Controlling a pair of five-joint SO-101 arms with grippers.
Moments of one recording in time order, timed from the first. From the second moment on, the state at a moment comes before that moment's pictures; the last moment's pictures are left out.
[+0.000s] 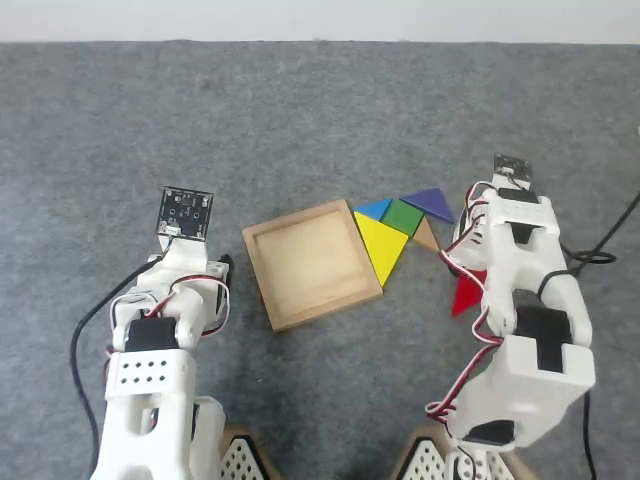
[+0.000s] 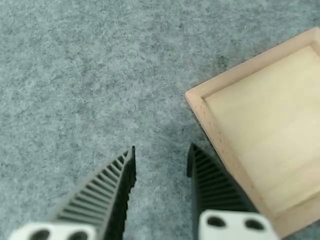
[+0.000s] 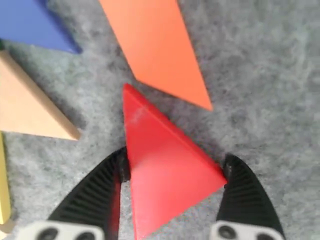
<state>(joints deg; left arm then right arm) -9.5 -56.8 77.4 43.7 -6.9 4.2 12.5 23.1 61.4 -8.1</state>
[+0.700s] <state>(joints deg) -9.5 -56.8 77.4 43.7 -6.9 4.0 11.1 21.9 65.4 -10.4</state>
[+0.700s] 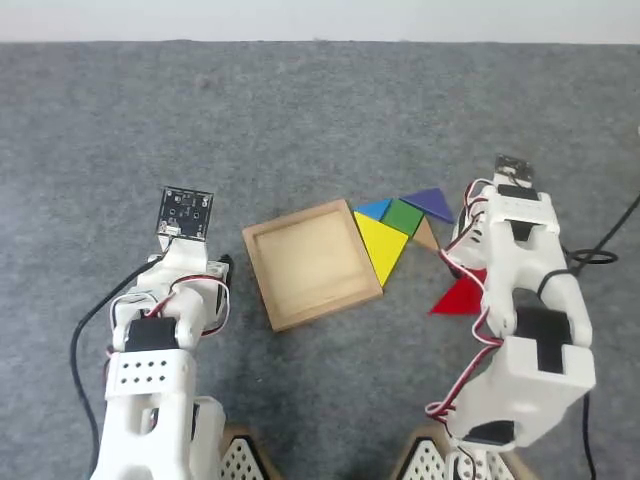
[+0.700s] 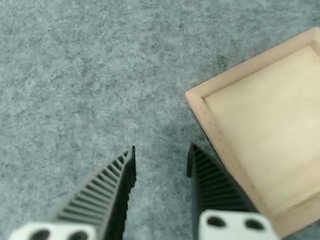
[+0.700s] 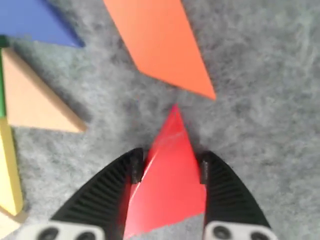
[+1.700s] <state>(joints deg) -9.5 -56.8 77.4 43.7 -6.9 3.2 -3.9 31.5 67.9 -18.9</state>
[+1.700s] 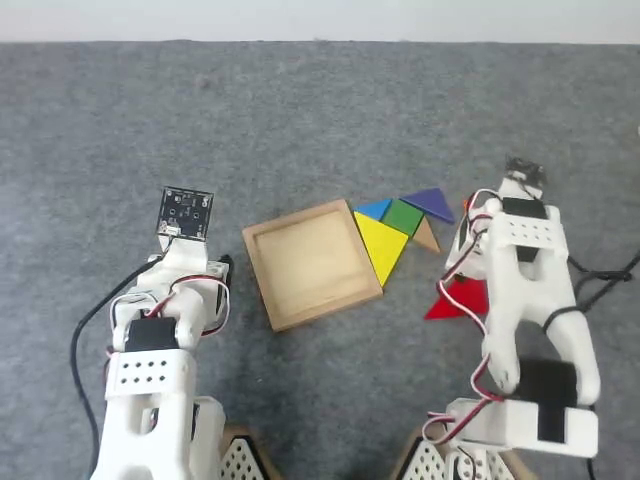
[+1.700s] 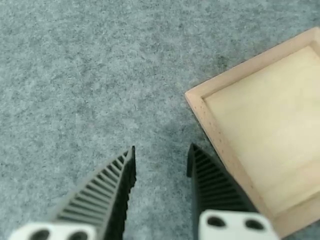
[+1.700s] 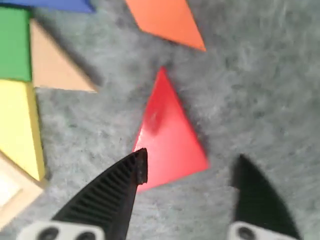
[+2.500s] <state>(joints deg) -9.5 -56.8 77.4 43.7 -6.9 -3.2 4.7 29.2 64.2 -37.9</state>
